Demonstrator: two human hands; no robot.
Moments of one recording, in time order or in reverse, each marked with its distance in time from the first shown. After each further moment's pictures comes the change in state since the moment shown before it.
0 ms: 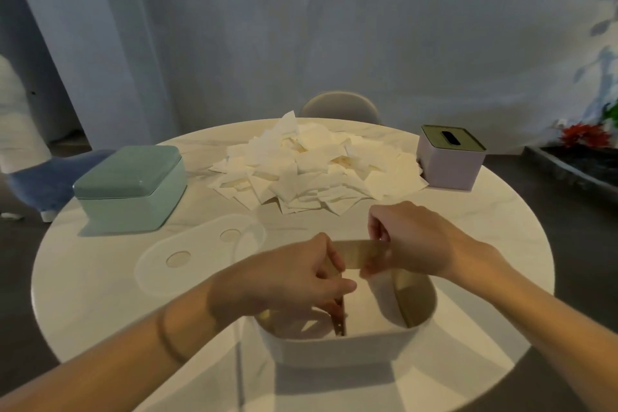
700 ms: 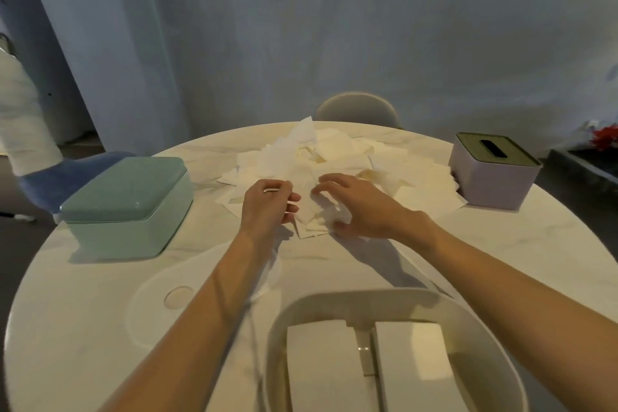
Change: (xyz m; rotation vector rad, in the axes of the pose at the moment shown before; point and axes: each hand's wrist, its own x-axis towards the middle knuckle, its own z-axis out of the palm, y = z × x) left_hand 0.133 -0.077 -0.080 -0.856 0.866 -0.046; right_hand 0.195 0.013 0.041 -0.081 0.305 -0.408
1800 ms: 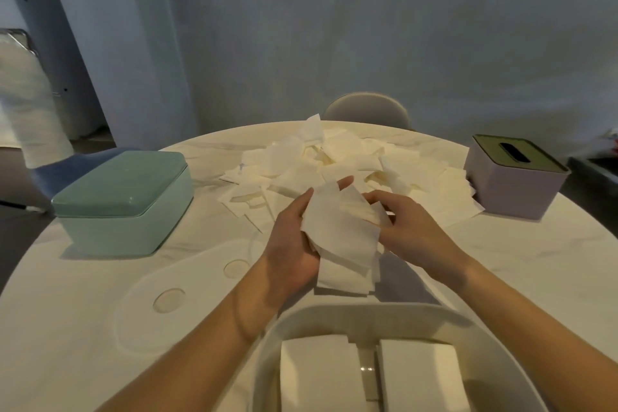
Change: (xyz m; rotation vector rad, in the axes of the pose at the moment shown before) left_hand -0.023 -0.029 0.031 -0.755 -0.546 -0.272; right_hand -0.059 -0.026 -0.023 0.748 0.185 0.428
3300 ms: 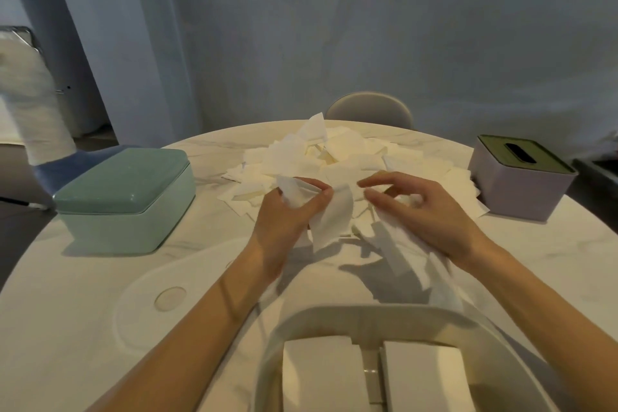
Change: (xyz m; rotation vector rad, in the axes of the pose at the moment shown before) left_hand -0.004 0.028 -0.008 0.850 0.283 0.416; right_hand -0.001 -0.013 -0.029 0.022 0.005 -0.077
